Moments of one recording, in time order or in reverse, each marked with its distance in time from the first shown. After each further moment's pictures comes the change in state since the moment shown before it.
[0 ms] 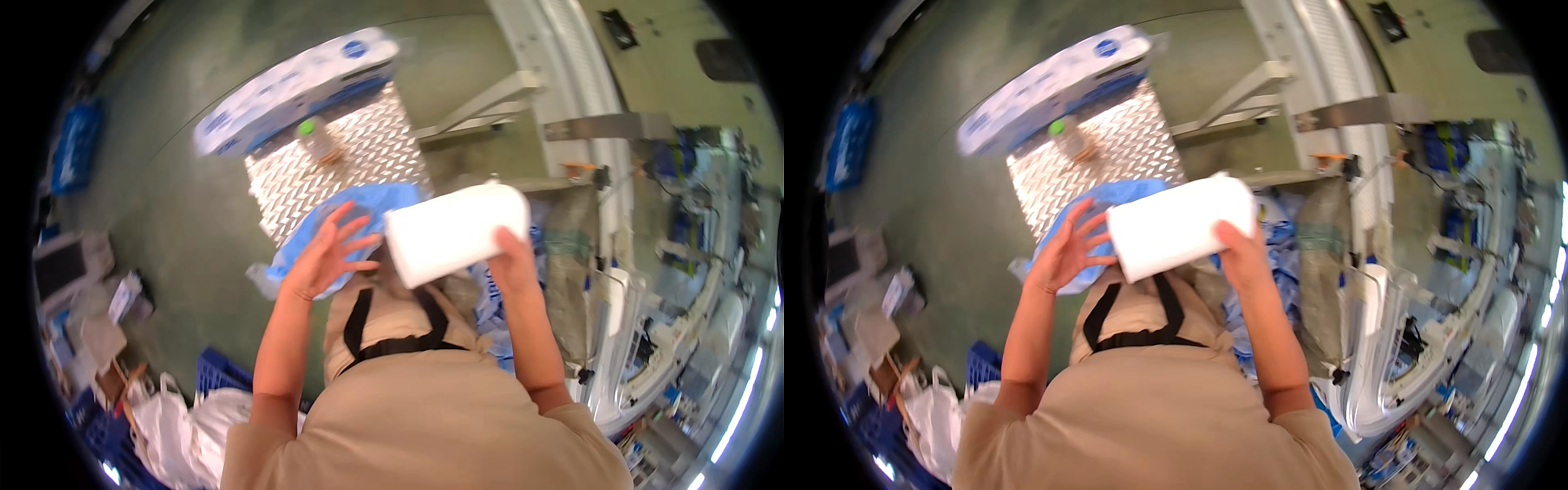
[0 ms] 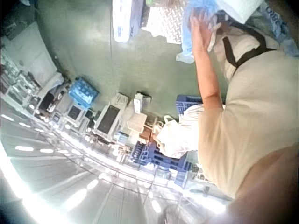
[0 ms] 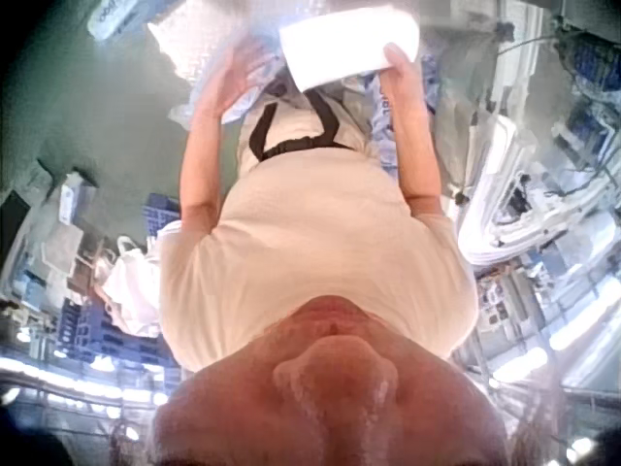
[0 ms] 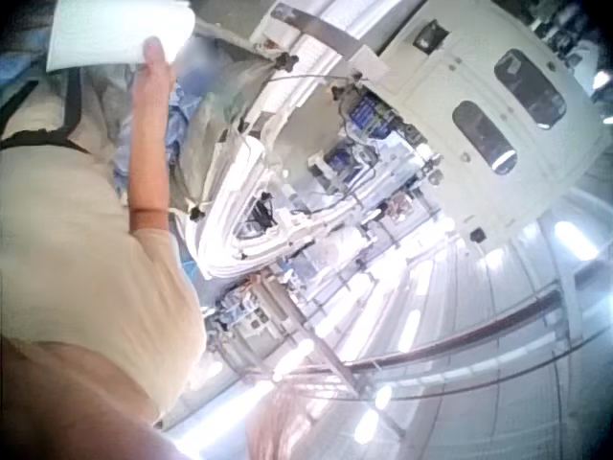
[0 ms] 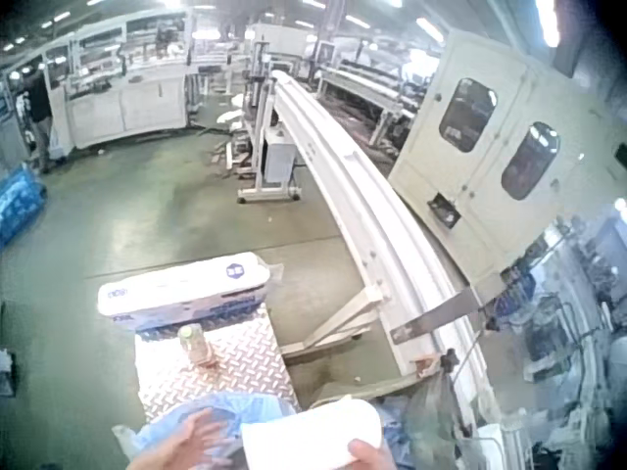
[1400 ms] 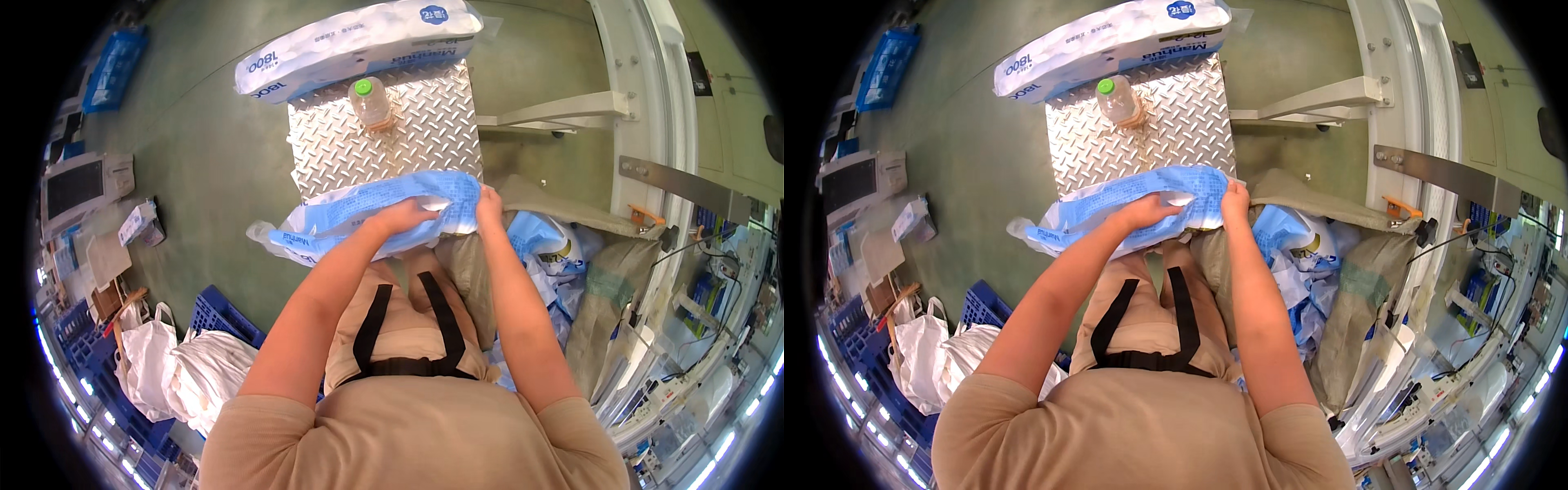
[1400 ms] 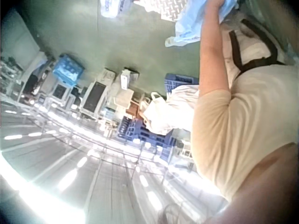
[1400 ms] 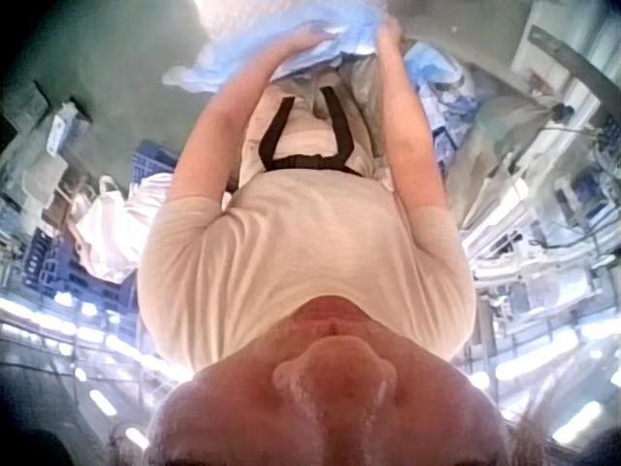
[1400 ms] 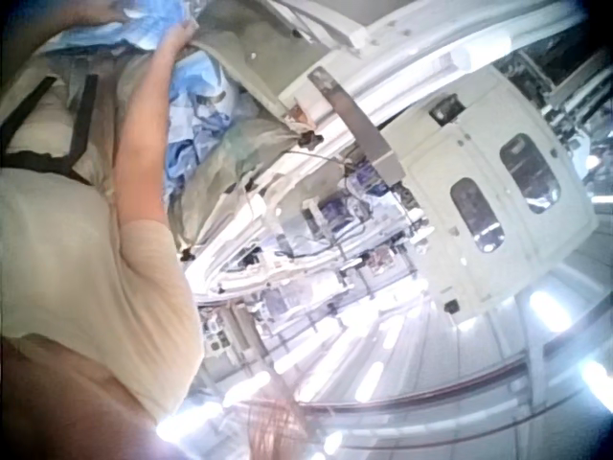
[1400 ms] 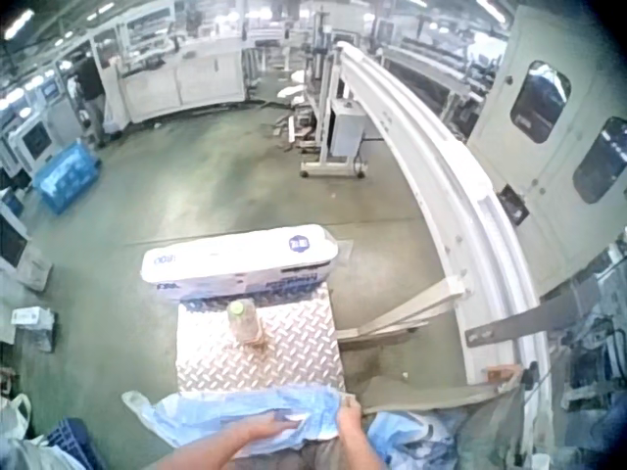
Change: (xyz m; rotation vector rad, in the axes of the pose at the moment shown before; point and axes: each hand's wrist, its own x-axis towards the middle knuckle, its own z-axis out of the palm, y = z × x) left_hand 0.133 -0.091 -0.118 1.234 0.202 -0.037; right_hand 0.177 0.225 -0.123 -0.809 0.374 0.123
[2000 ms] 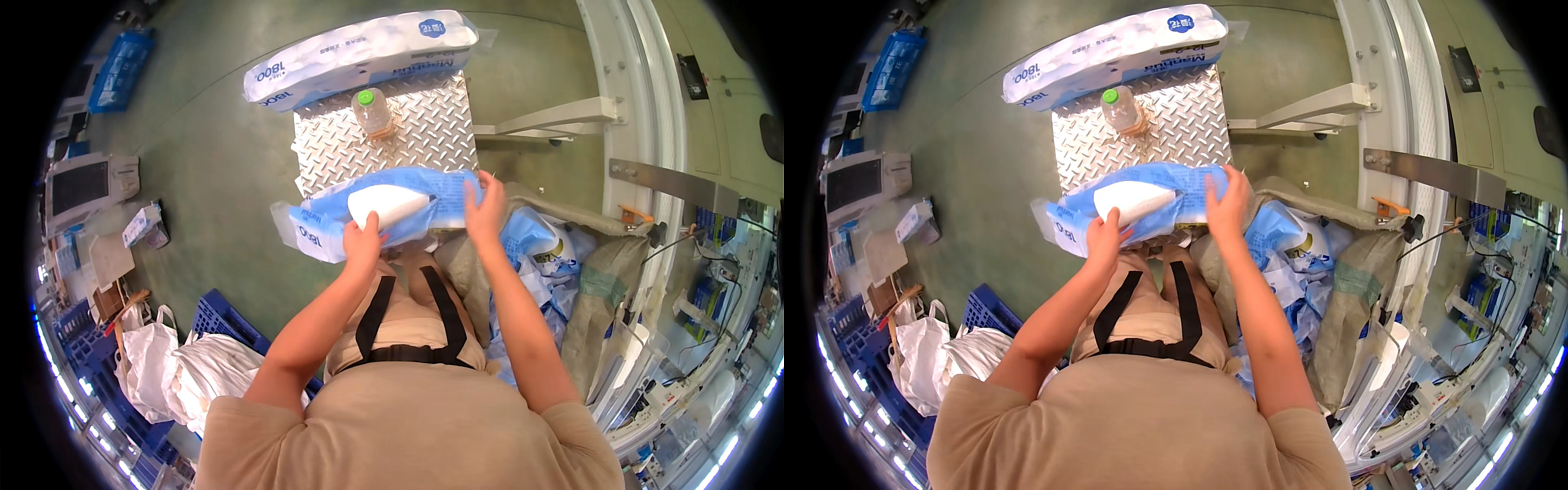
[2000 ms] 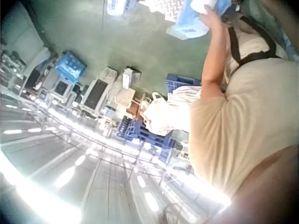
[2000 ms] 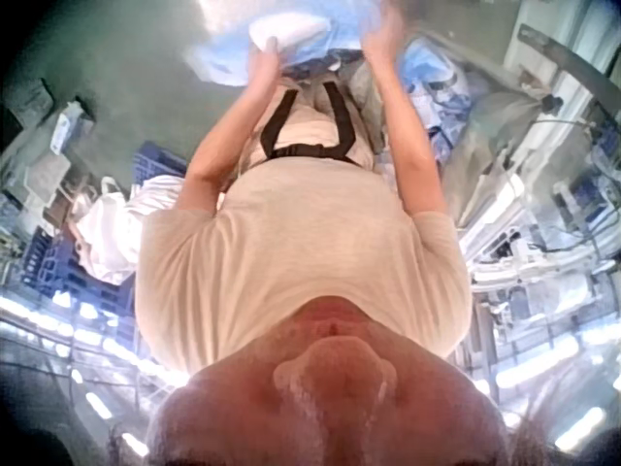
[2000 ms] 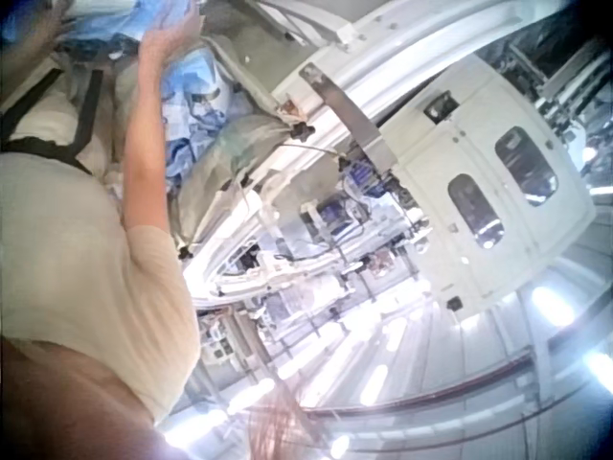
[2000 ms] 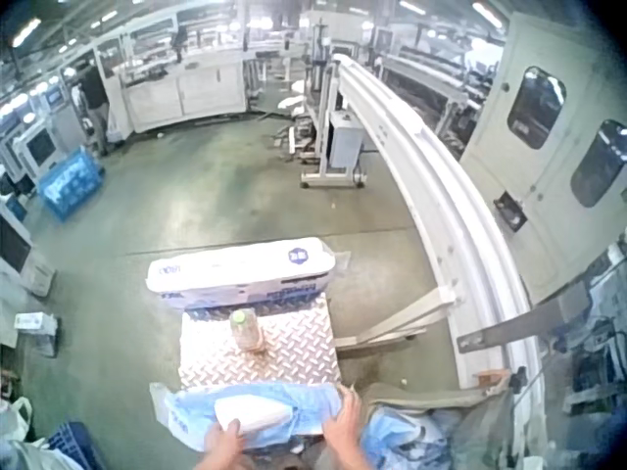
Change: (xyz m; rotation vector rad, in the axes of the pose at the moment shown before) left_hand -0.096 0.041 0.001 -0.939 0.848 -0.404; right_hand -0.071 -0.100 -0.017 -0.456 -0.011 -0.687
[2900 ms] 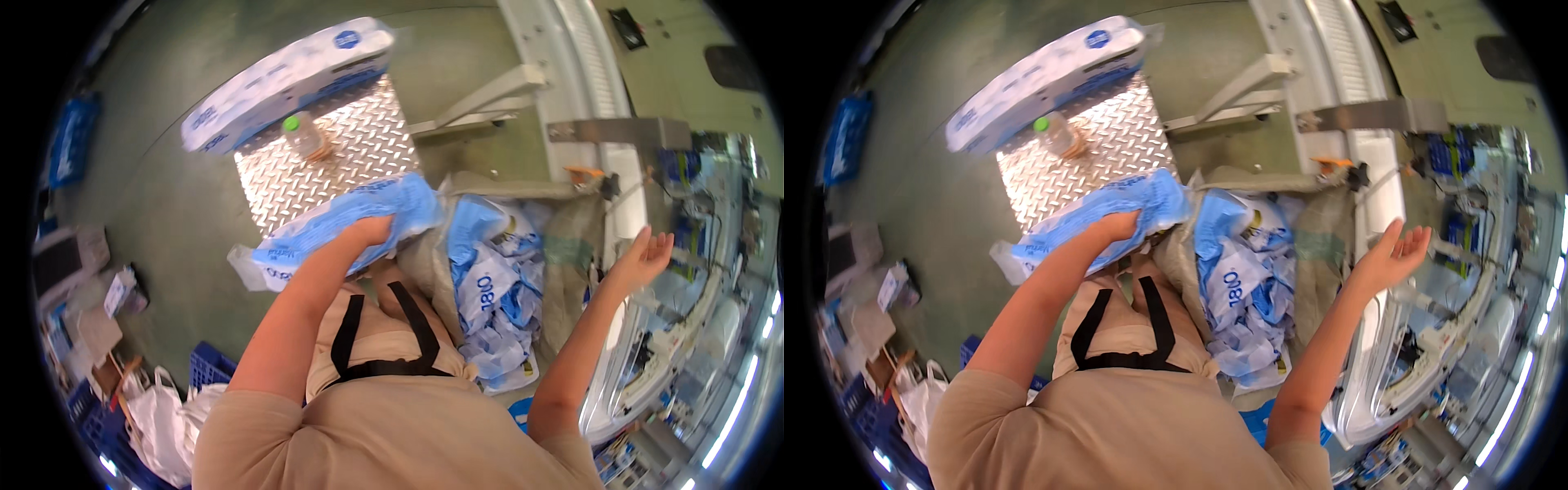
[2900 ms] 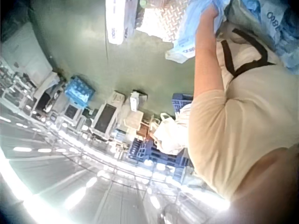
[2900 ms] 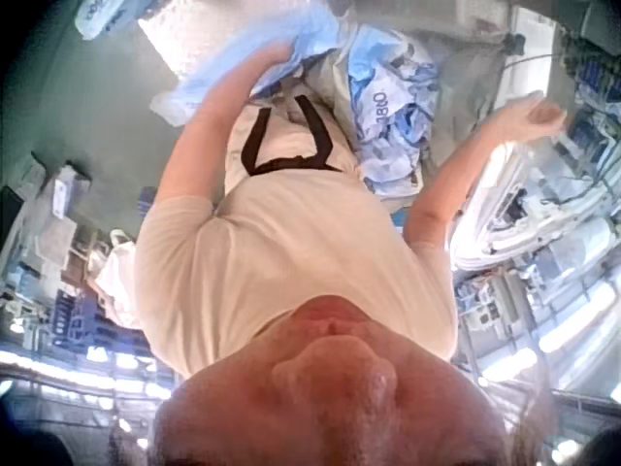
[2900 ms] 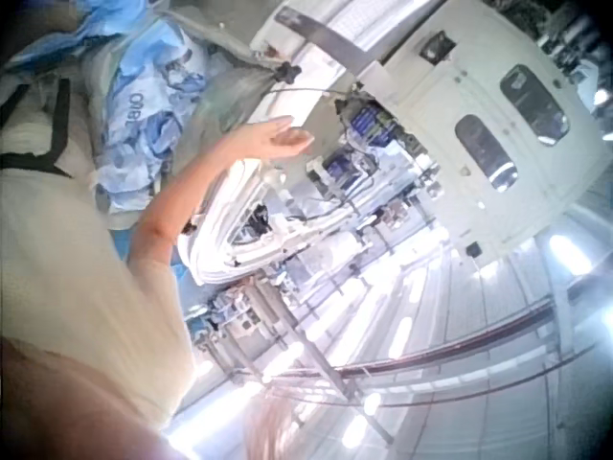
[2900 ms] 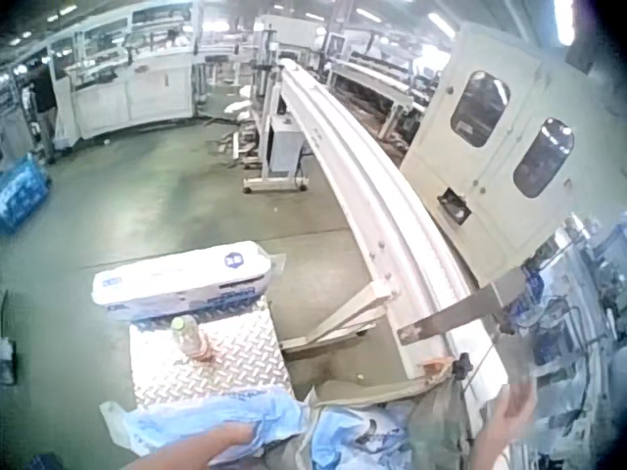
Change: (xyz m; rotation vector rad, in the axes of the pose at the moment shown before) left_hand 0.068 -0.022 0.098 1.555 -0.967 0.521; right_hand -0.023 -0.008 -0.304 -0.200 1.102 0.034
